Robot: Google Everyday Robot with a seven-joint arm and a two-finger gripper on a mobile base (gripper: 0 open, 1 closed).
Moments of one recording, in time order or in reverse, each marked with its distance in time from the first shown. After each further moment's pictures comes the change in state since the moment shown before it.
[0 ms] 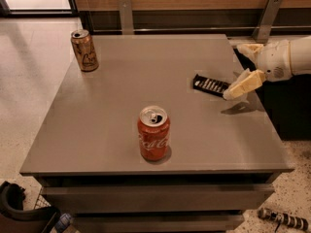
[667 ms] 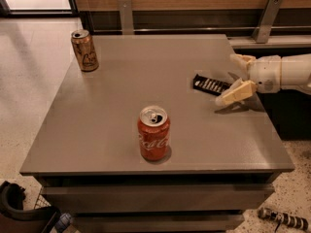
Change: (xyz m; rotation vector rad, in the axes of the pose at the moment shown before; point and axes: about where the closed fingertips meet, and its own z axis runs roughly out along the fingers) arm 0.016 0.009 0.025 -0.012 -0.137 0.059
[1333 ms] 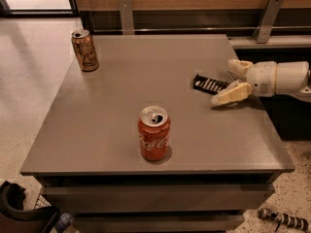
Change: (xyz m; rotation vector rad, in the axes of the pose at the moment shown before) arm 0.016 -0.009 0.010 0.016 -0.042 0.110
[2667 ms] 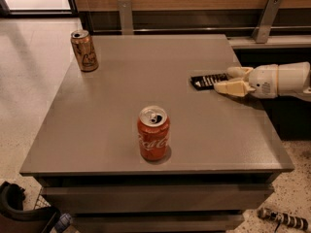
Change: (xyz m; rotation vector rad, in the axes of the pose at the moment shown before) arm 0.018 0.000 -0.001 -0.009 0.071 0.151
